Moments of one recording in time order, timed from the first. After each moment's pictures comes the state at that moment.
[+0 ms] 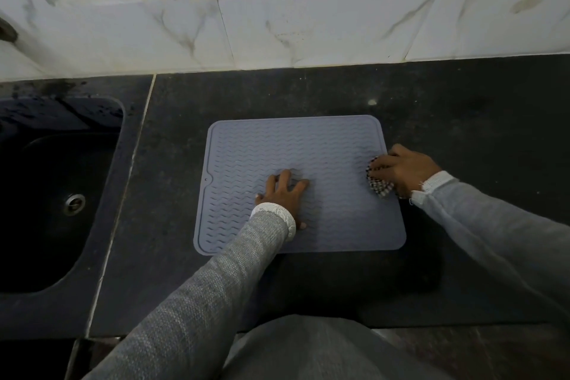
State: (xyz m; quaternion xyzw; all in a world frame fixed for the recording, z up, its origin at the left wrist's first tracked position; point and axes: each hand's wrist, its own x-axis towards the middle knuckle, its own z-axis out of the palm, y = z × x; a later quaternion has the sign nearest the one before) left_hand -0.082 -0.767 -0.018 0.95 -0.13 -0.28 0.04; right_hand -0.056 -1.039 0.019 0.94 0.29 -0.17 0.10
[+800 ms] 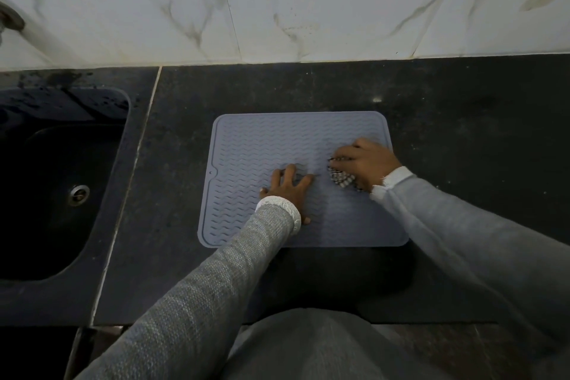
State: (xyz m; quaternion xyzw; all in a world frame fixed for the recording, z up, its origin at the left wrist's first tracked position) left_hand -0.082 -0.768 -0.016 0.95 -0.13 -0.28 0.04; right_hand -0.048 -0.974 0.009 0.94 0.32 -0.08 0.01
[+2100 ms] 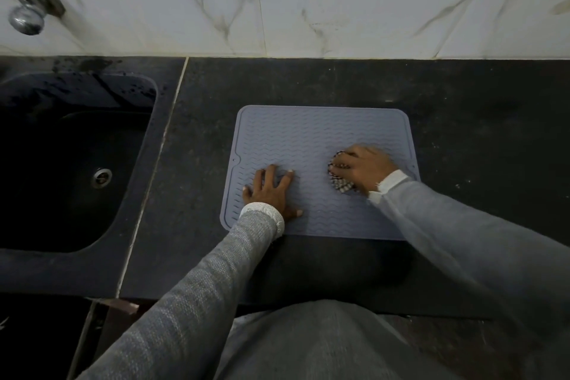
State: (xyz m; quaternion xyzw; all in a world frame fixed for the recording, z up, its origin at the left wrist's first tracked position) left_hand -0.110 -0.705 -0.021 0.96 -0.02 -0.26 0.09; right_hand -0.062 -0.925 0.008 0.94 0.29 -0.14 0.06
